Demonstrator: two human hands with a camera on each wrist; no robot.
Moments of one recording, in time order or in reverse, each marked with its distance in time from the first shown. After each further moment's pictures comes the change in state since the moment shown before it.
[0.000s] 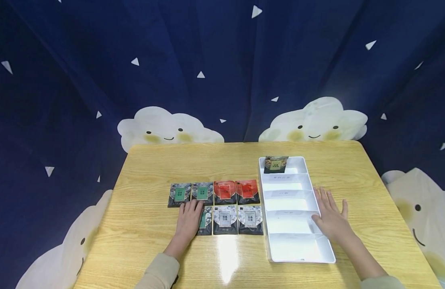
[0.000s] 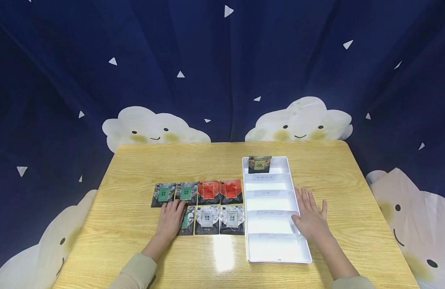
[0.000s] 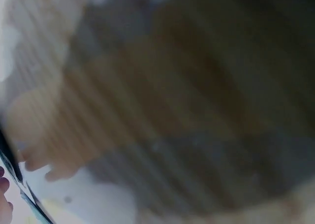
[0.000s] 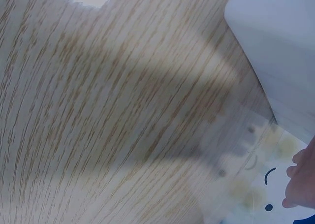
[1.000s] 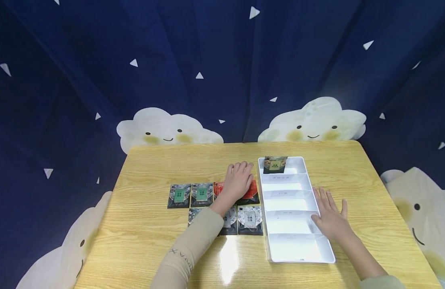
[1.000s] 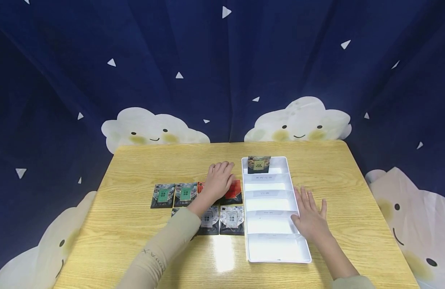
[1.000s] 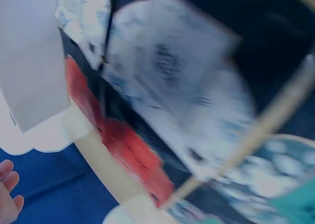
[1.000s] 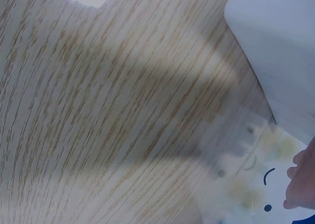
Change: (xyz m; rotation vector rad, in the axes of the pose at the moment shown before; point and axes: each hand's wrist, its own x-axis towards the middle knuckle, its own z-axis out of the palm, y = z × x) left_hand 0.158 0.111 -0.040 -0.044 -0.076 0.166; right_hand 0.000 -0.002 -0.001 -0.004 -0.020 0.011
